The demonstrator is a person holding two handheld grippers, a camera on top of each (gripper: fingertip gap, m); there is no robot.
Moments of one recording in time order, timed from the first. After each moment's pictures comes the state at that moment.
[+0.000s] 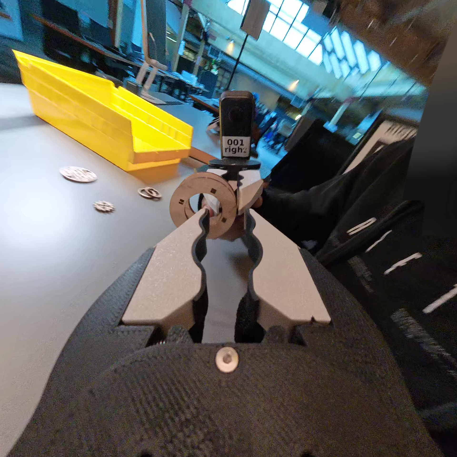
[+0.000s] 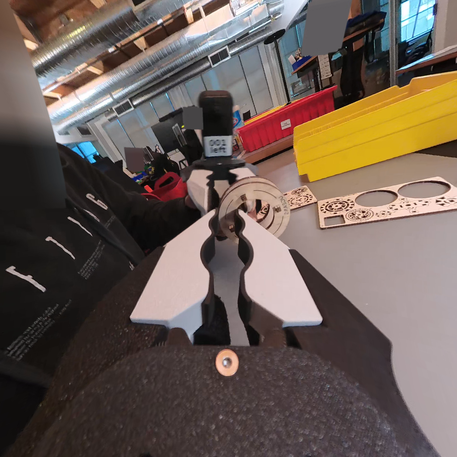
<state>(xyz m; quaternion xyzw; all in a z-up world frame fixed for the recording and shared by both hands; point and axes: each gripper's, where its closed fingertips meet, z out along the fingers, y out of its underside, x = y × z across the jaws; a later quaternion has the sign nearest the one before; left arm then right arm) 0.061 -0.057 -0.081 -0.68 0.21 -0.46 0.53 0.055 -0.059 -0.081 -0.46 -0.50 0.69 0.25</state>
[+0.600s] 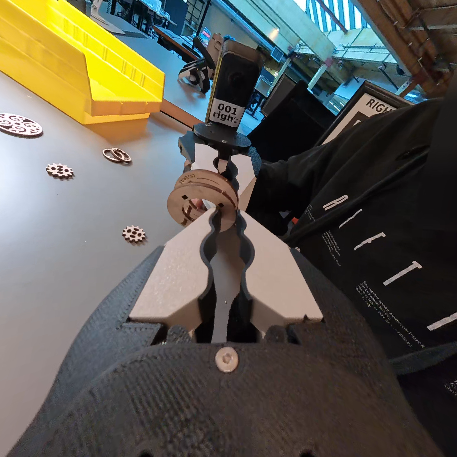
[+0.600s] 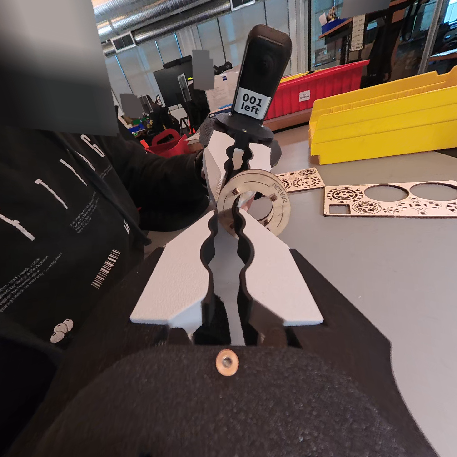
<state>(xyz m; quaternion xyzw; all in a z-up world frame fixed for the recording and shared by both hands) 0.071 -0.067 -0.097 -0.71 0.24 -0.51 0.43 0.061 -0.073 -0.104 -0.42 -0.58 0.64 0.26</state>
